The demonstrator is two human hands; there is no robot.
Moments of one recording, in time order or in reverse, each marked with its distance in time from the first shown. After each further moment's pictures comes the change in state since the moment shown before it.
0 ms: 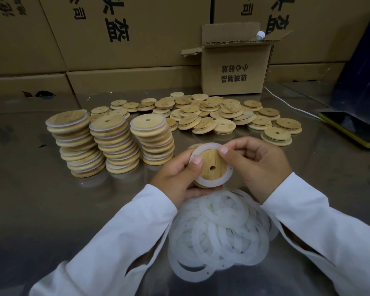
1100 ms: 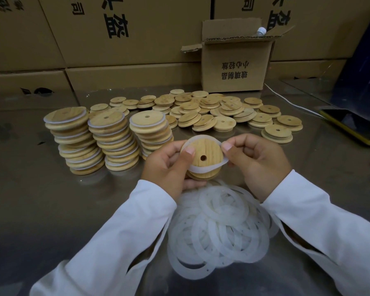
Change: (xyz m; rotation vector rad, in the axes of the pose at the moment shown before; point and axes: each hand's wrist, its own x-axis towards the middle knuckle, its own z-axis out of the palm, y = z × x) left_hand 0.003 0.001 0.002 0.086 0.324 0.117; right_hand 0.001 0.002 0.000 -0.069 -0.024 0.003
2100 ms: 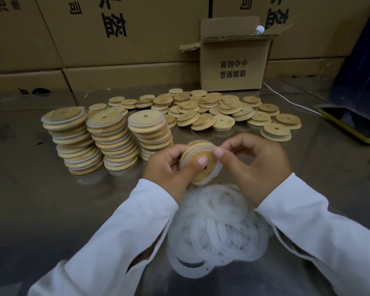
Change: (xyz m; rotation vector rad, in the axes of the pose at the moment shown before) left_hand 0.001 -0.001 -0.004 0.186 -0.106 0.131; right_hand -0.006 0.004 -0.001 -0.276 0.056 -0.256
